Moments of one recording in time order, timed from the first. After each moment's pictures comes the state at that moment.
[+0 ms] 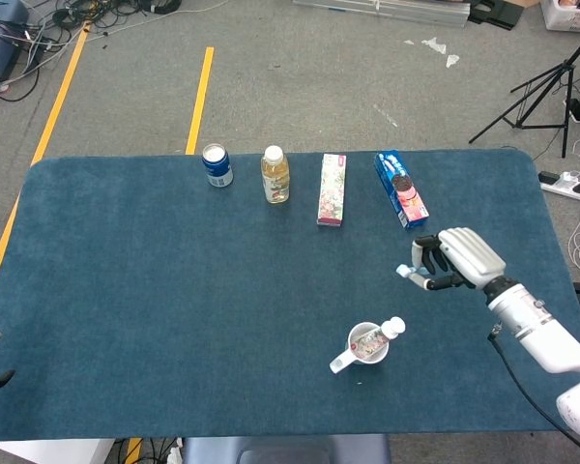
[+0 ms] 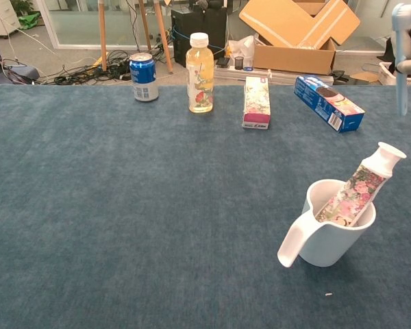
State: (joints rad) left arm -0.03 -0.97 -0.05 -1.73 1.28 1.43 0.17; right arm 0.55 -0.92 0.21 -1.66 -1.57 0.89 0.59
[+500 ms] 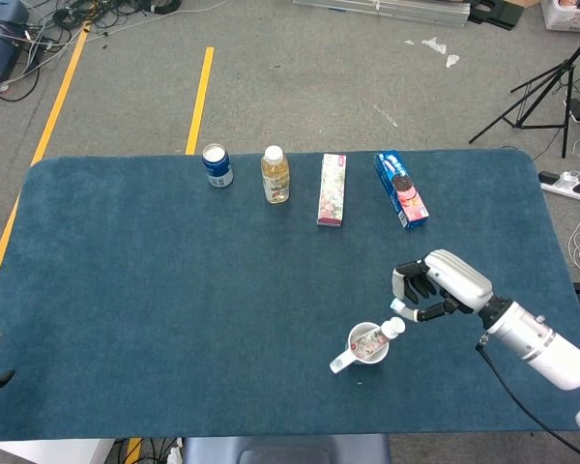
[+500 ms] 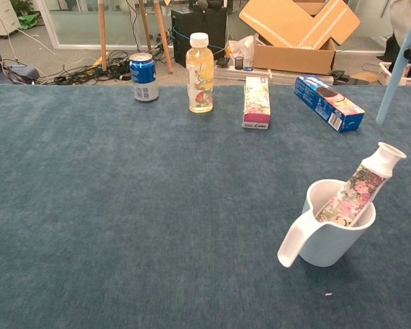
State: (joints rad) left arm -0.03 -0.97 -0.05 -1.73 1.28 1.44 0.17; right arm 0.59 -0.89 0.08 -1.63 -1.85 1.12 1.00
